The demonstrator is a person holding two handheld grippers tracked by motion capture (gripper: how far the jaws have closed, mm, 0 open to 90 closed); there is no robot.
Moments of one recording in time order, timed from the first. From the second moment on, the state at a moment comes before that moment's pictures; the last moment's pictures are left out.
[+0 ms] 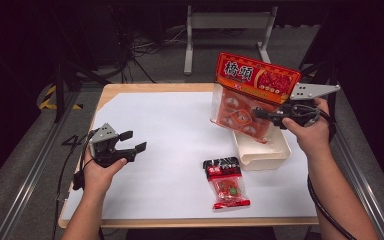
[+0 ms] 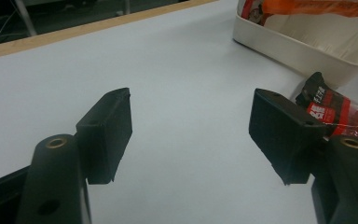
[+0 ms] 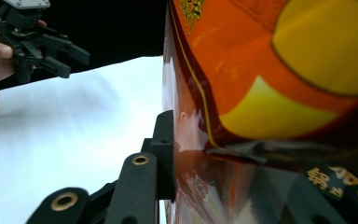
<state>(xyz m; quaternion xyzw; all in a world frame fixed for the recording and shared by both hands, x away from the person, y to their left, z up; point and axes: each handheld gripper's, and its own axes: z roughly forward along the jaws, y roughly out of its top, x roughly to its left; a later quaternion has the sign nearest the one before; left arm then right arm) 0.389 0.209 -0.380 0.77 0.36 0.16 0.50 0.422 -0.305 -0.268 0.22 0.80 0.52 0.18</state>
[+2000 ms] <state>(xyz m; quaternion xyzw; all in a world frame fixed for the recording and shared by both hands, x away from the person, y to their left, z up) 0.393 0.205 -0.386 0.78 0.36 0.15 0.50 0.437 -0.348 -0.363 0.34 0.79 0.48 0.17</state>
